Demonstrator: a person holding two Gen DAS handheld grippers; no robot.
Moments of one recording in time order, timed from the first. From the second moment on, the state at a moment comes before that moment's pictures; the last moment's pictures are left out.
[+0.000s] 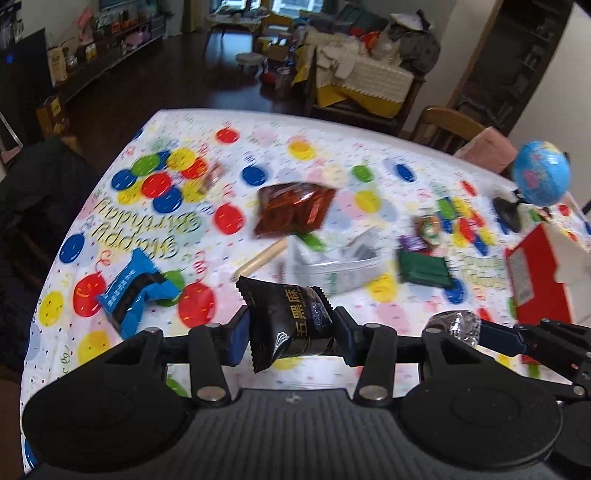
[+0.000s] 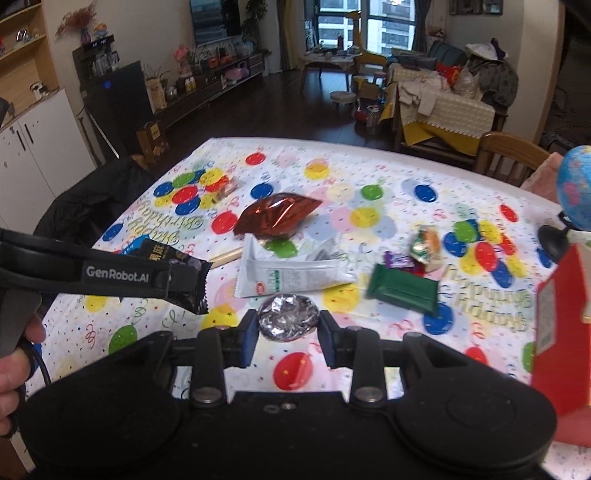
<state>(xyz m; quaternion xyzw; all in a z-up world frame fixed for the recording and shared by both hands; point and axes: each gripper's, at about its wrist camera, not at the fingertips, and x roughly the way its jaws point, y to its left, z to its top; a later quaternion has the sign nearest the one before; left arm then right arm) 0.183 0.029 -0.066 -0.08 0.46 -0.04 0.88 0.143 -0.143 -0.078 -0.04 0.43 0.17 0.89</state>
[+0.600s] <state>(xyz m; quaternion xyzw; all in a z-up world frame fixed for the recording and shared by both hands) 0.154 -0.096 0.018 -0.02 0.39 -0.12 0.91 0.105 -0.251 -0.005 -0.03 0.35 0.10 0.93</state>
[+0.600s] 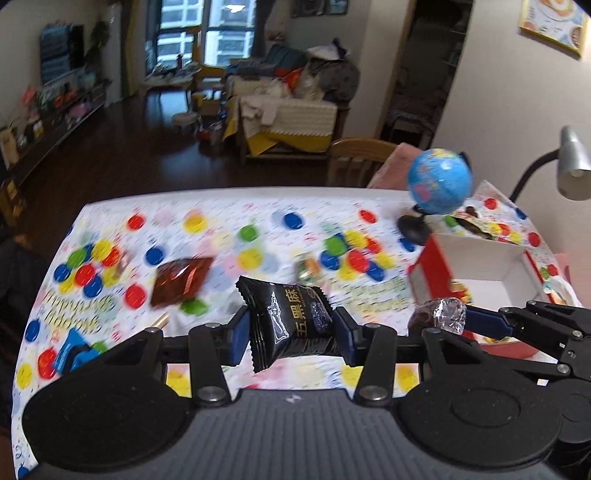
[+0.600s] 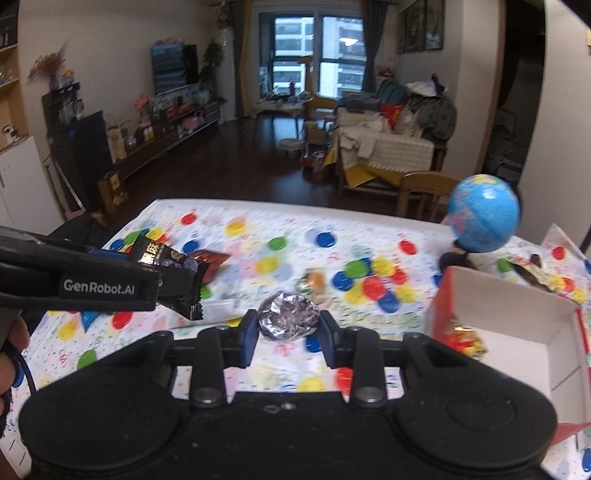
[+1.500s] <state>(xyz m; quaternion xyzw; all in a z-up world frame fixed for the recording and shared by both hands) 0.168 -0.325 0.021 0.08 0.37 -0.22 0.90 0.094 -0.458 -0.014 0.02 0.34 -0.03 0.94</state>
